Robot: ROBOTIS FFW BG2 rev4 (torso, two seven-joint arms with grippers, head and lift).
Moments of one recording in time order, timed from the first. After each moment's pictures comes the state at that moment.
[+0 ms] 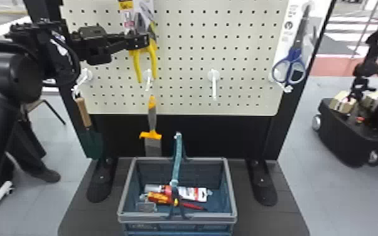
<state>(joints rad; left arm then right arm) -0.76 0.32 -0.08 -1.46 0.32 0.59 -1.07 0.57 0.00 -0.10 -1.56 -0.17 -0.18 0.44</state>
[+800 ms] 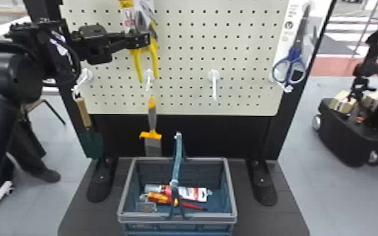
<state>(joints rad) -0.76 0.31 -0.07 -1.49 0.33 0.59 -1.07 0.57 0.00 -0.10 -1.57 -0.17 -0.18 0.44</state>
